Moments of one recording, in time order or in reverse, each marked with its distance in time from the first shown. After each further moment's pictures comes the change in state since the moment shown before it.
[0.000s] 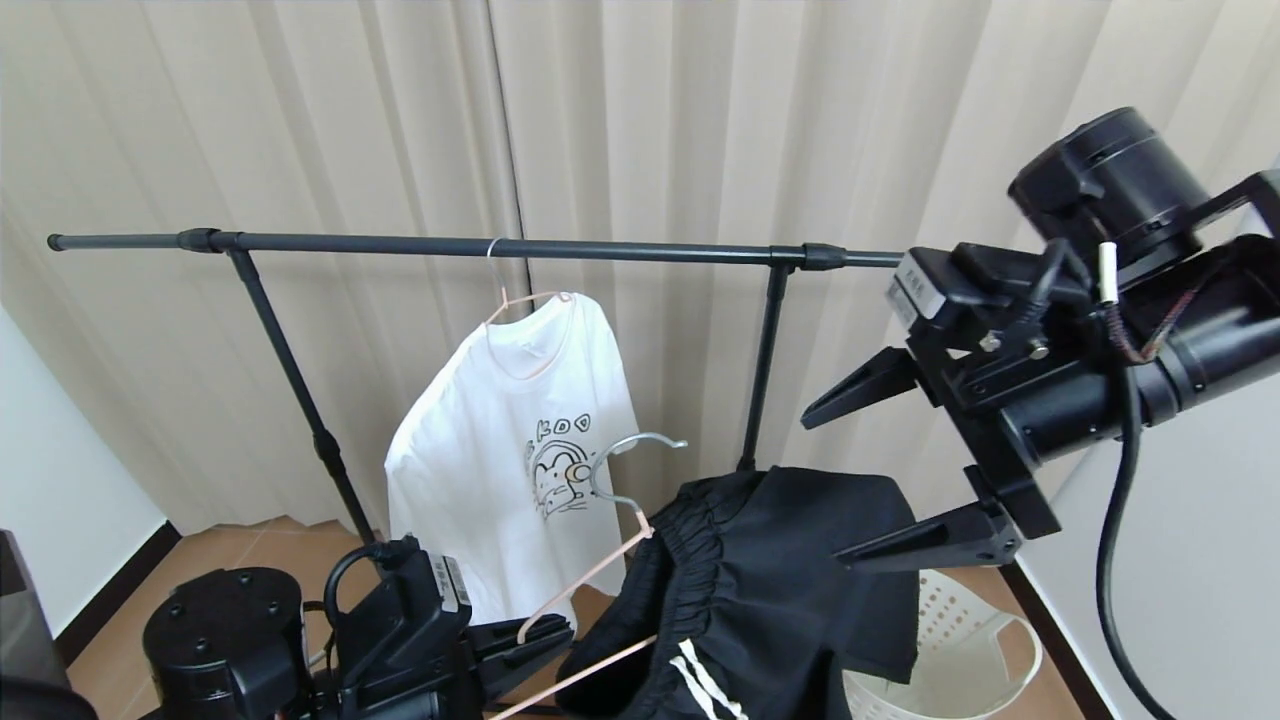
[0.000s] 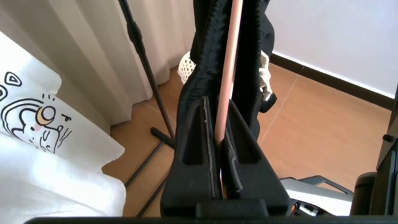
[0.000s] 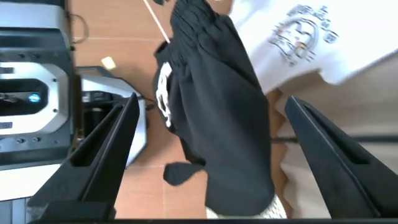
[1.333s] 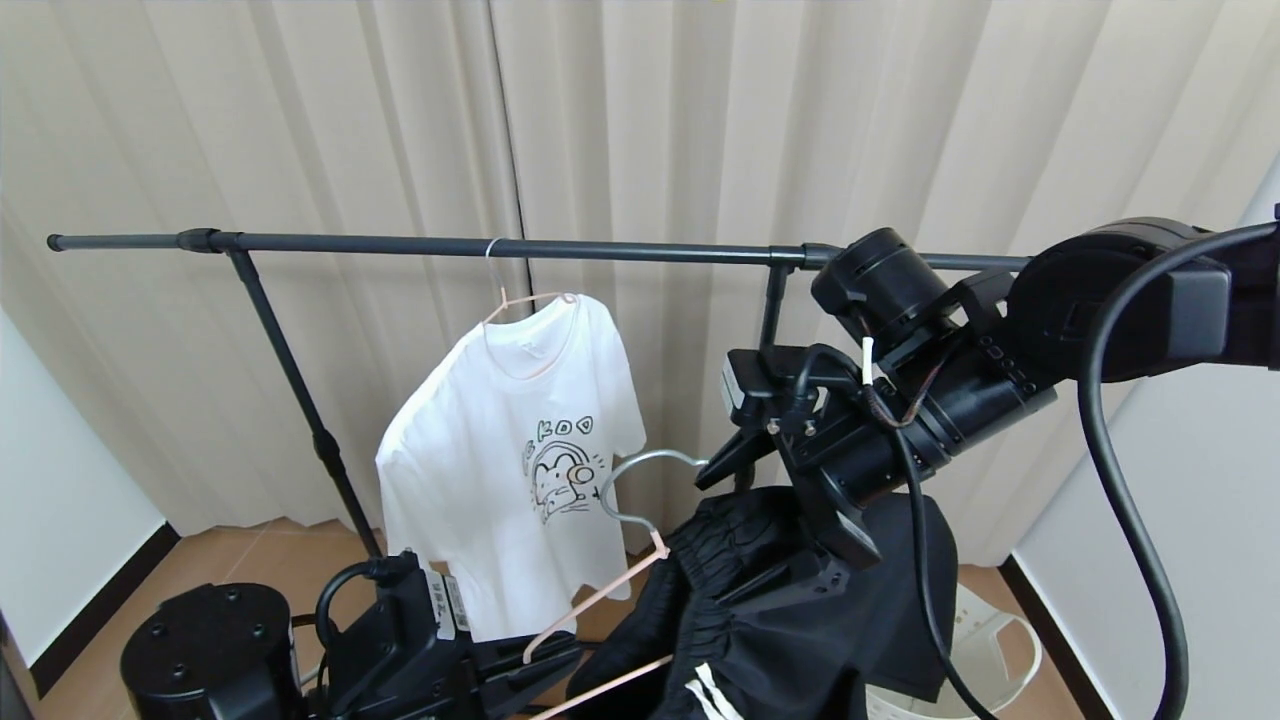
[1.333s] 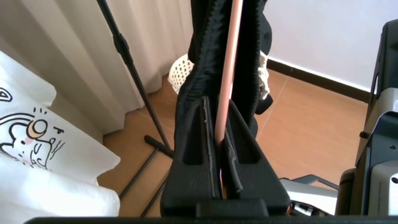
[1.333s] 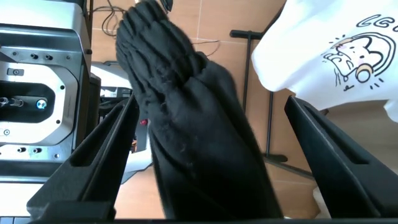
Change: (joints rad) left arm -0.048 -0.033 0.018 0.000 0.004 0.001; right arm 0.099 0.234 -0.047 -0.082 0.016 0.007
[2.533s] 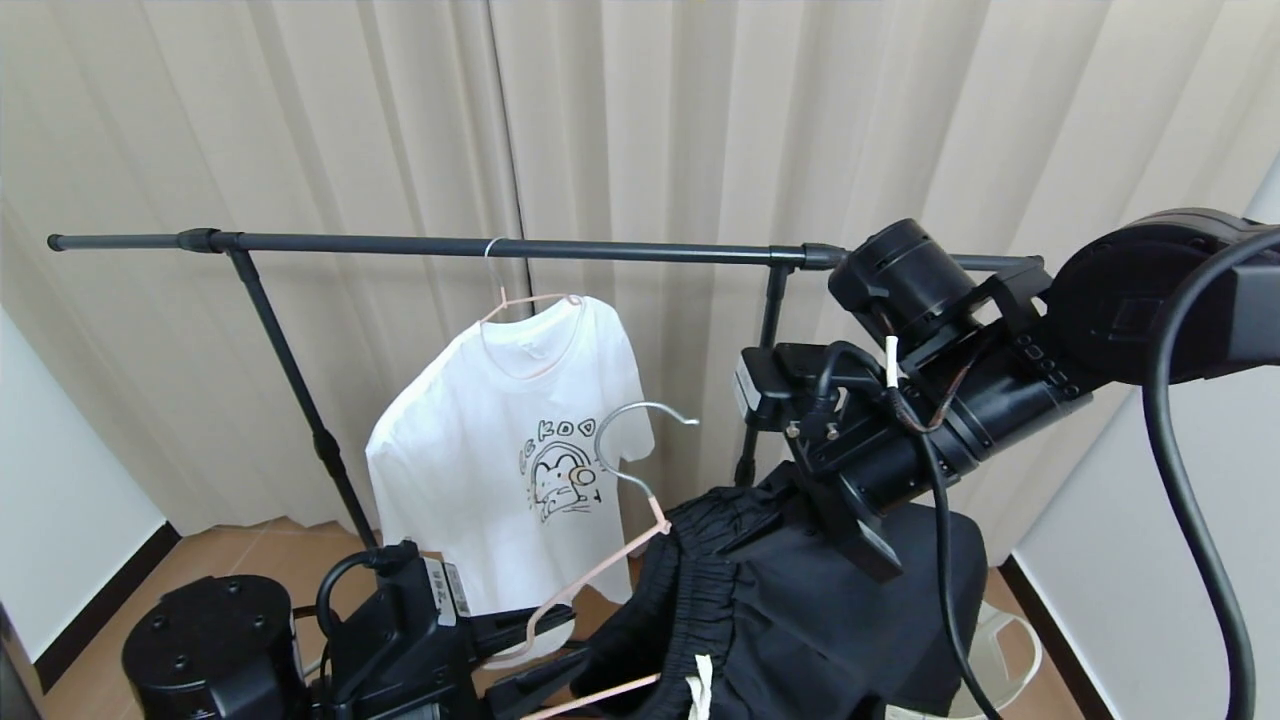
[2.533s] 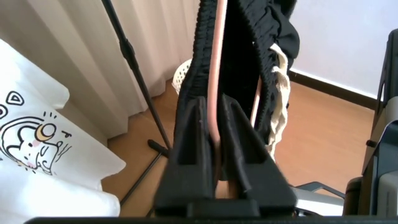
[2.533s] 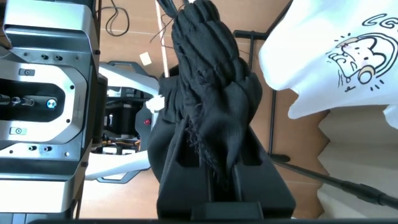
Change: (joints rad) left arm 0.006 0.003 -0.018 -0.002 0.009 -0.005; right arm 0.010 -0.054 0.038 0.003 0.000 0.021
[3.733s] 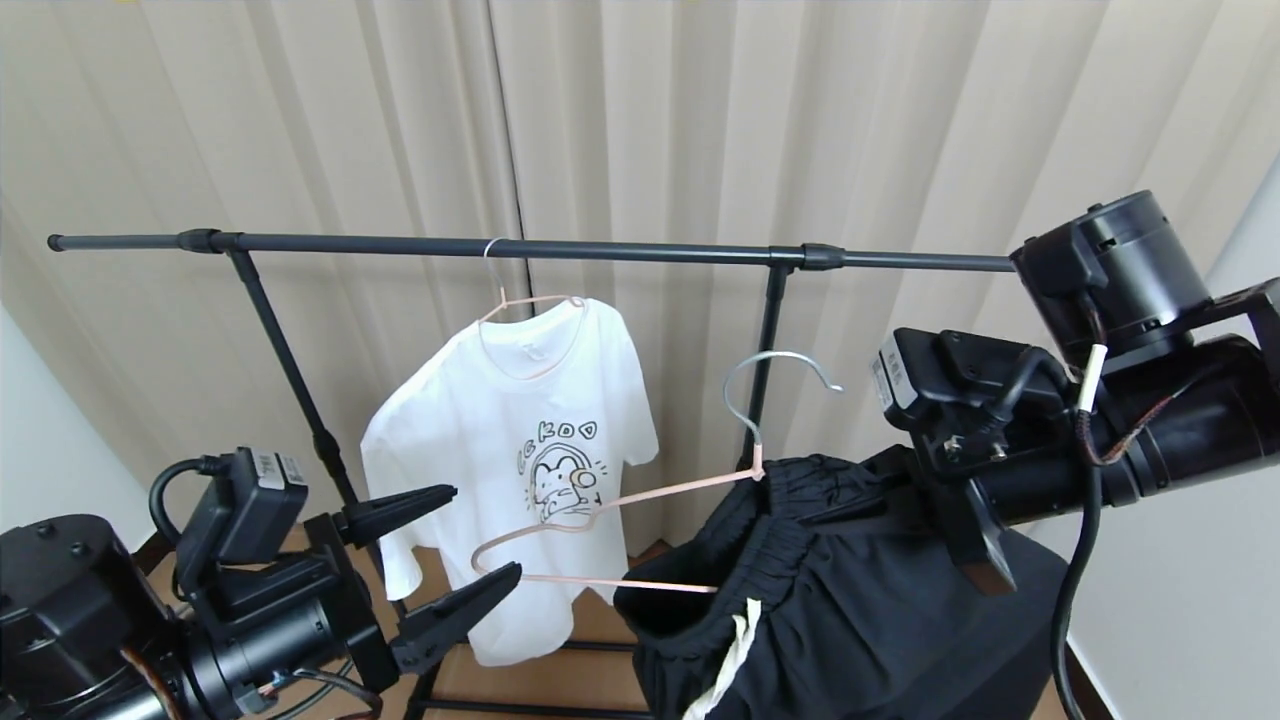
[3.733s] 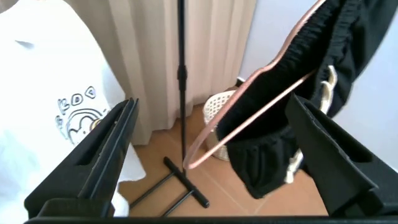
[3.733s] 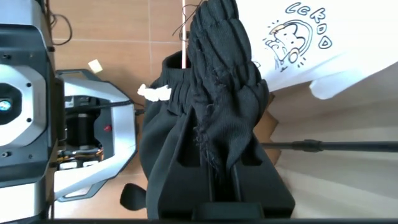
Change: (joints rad) left arm 0.299 -0.161 -0.023 0.002 -0.138 -0.234; right arm -0.081 -0.278 0.361 -0.318 -0.099 0.030
